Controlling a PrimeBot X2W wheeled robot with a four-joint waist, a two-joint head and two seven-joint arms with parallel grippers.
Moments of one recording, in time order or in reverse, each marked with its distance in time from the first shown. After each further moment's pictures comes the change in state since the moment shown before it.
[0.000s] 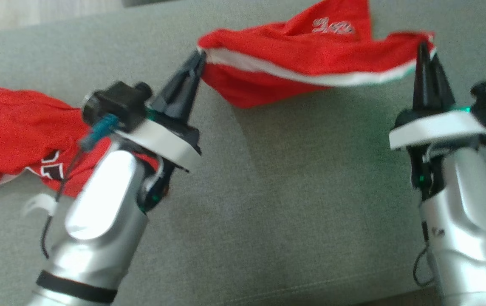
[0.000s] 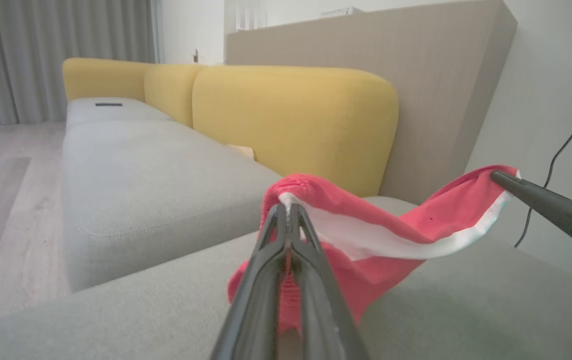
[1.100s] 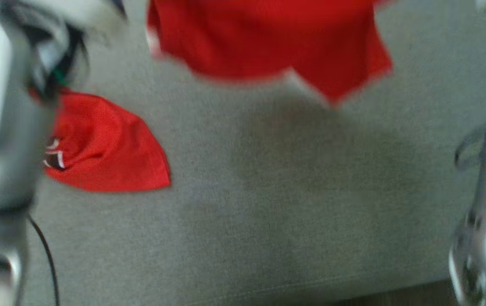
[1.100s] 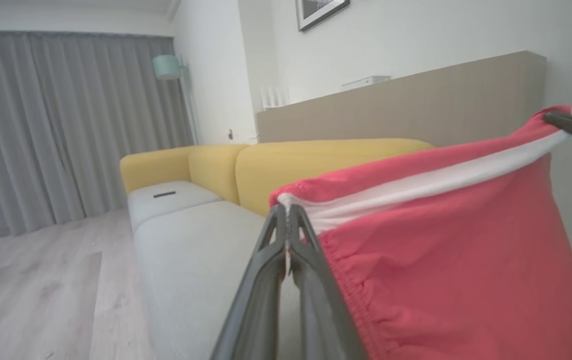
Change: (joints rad) left arm -0.368 0.173 0.105 -0.216 -0.068 0.012 0.297; right arm -0.373 -0.011 -0.091 -0.368 -0.100 0.000 0.454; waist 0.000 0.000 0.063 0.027
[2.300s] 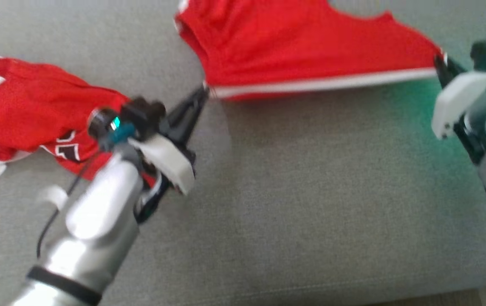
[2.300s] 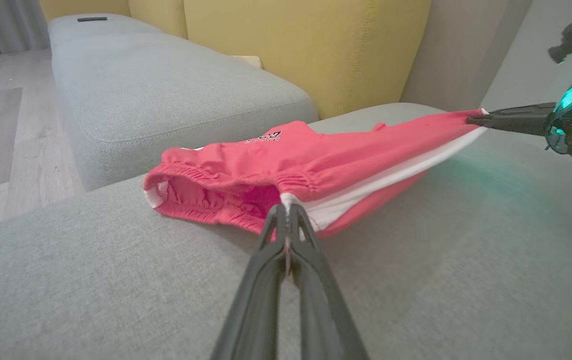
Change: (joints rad) left arm 0.288 -0.081 -0.309 0.394 -0.021 -0.013 -0.294; right arm -0.003 -0.282 0.490 0.971 0.162 0.000 -0.243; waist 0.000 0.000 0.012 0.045
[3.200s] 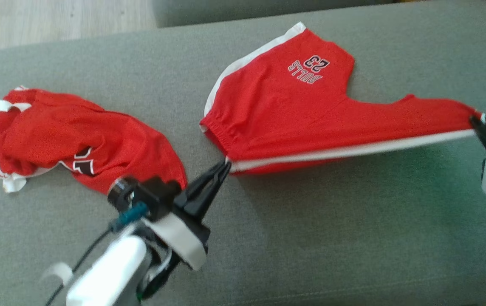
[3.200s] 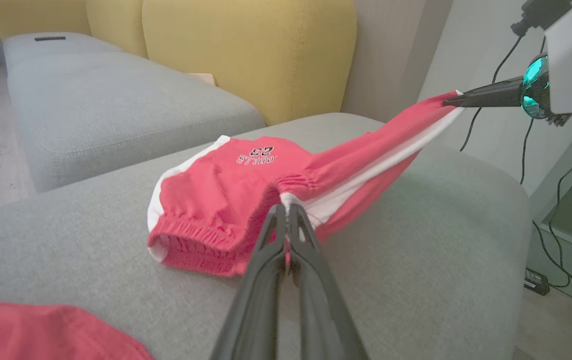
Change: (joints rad) left arm 0.349 0.091 -0.042 -0.386 0.002 0.046 0.052; right arm 0.581 -0.265 -0.206 -0.853 0.175 0.000 0.488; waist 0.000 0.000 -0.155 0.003
